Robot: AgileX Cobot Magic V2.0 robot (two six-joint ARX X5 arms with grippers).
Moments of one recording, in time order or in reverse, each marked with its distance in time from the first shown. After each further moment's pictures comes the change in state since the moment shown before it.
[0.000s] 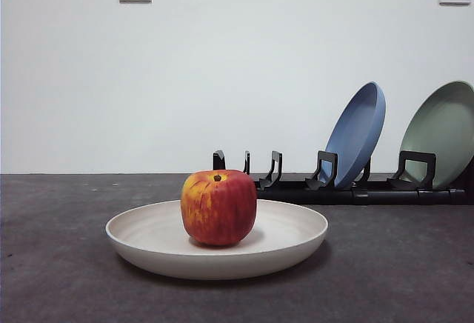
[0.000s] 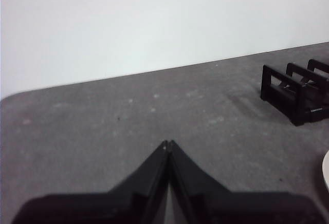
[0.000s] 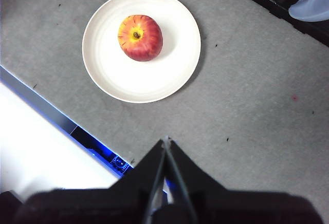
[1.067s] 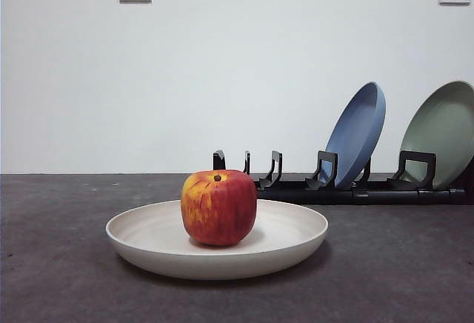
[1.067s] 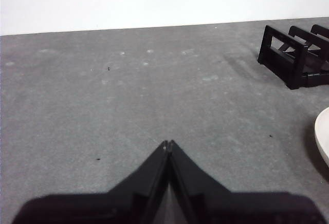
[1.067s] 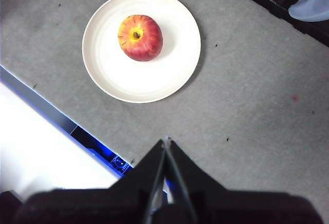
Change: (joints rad) left arm 0.007 -0.117 -0.070 -0.169 0.007 -0.063; right arm 0.000 0.000 0.000 0.000 -0.001 0.000
